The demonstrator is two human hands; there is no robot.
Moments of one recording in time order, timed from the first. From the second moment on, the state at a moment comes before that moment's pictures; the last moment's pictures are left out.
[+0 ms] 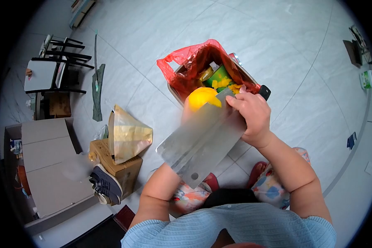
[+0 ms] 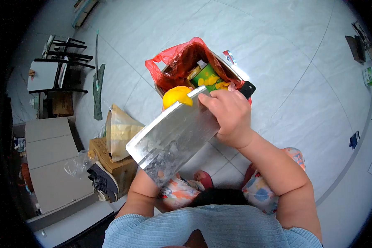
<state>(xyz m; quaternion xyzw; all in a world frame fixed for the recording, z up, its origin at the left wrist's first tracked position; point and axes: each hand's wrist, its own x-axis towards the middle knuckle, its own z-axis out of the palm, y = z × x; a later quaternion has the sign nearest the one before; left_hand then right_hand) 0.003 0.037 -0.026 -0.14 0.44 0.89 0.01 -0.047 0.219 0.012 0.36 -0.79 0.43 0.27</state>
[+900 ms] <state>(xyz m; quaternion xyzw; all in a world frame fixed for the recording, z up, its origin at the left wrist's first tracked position) -0.002 0.046 0.024 -0.07 0.58 0.81 -0.05 -0.044 0.226 0.020 0.39 -0.77 0.44 0.25</state>
